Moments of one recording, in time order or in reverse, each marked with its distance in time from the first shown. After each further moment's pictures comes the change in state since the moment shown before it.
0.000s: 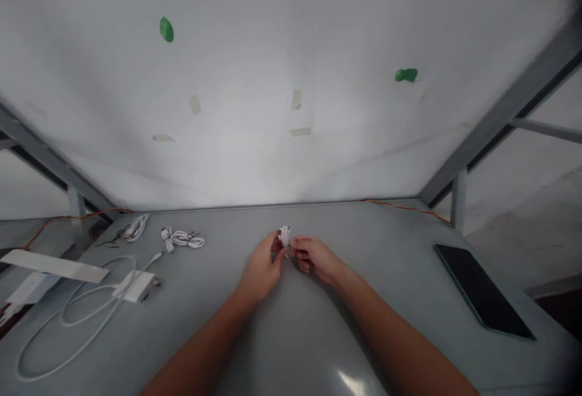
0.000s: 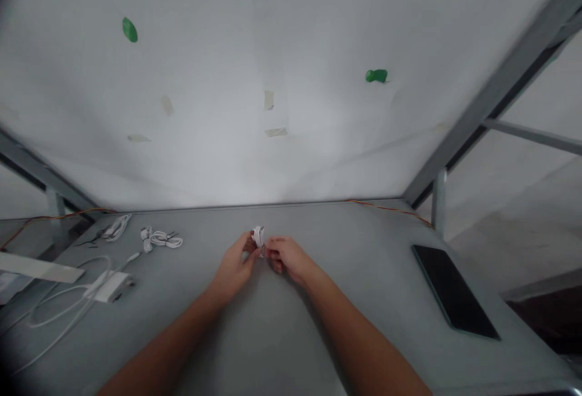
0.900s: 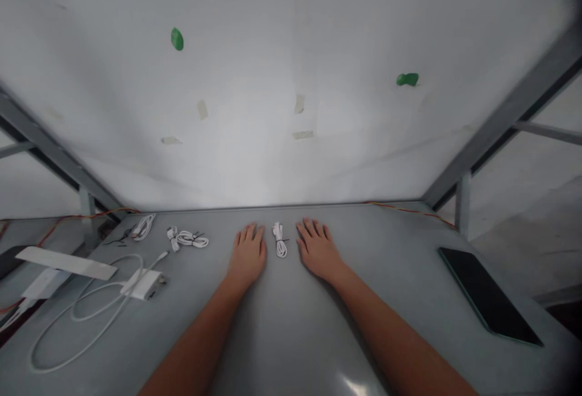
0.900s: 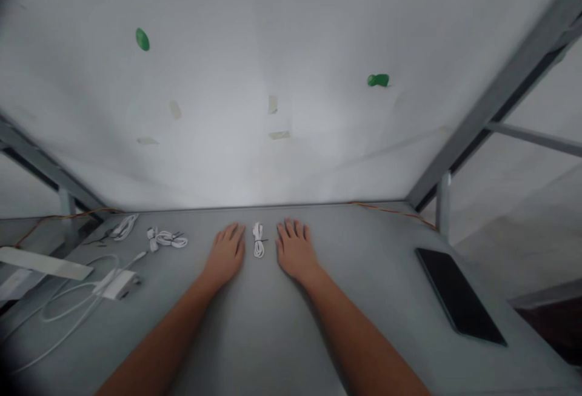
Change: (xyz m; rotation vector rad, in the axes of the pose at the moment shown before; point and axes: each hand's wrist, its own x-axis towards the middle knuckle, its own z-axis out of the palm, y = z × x) left_hand 0.013 -0.043 -0.032 0.922 0.028 -0.013; right_hand 0.011 0.018 -0.014 -1.463 0.385 -0.222
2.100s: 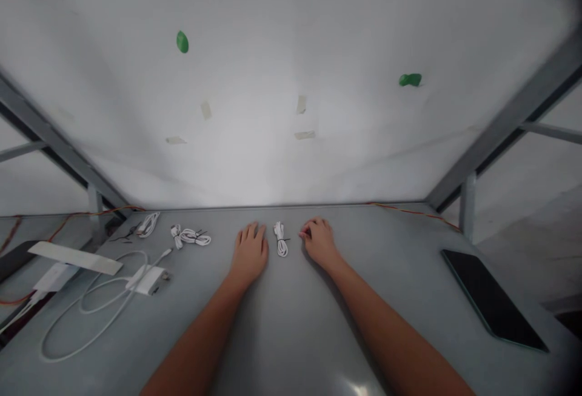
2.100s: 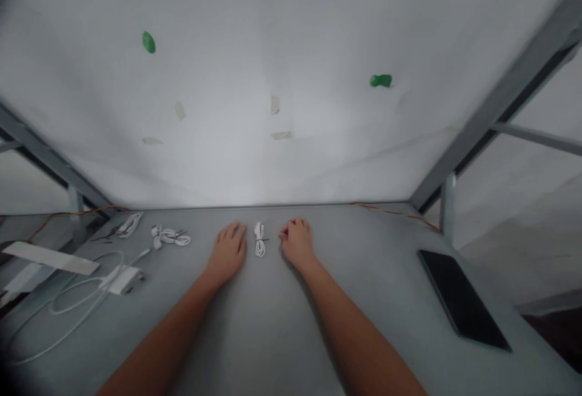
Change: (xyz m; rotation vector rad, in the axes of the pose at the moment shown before) left_hand 0.001 0.002 -0.001 -0.011 -0.005 -0.035; right_hand 0.029 0.013 0.011 0.310 0.227 0.113
